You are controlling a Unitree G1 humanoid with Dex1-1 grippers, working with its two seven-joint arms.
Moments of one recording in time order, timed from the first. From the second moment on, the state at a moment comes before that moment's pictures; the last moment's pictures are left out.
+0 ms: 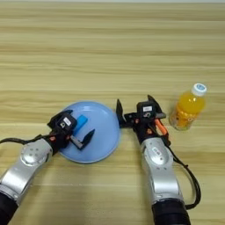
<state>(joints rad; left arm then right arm) -0.14 0.08 -0.33 0.30 0.12 0.02 -0.32 -0.07 -0.07 -0.03 0.23 0.04 -0.21 0.14</state>
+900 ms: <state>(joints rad) -0.18 0.05 -0.32 0.39 0.12 0.01 -0.31 -0.07 -0.07 -0.03 0.23 0.04 -0.21 0.14</state>
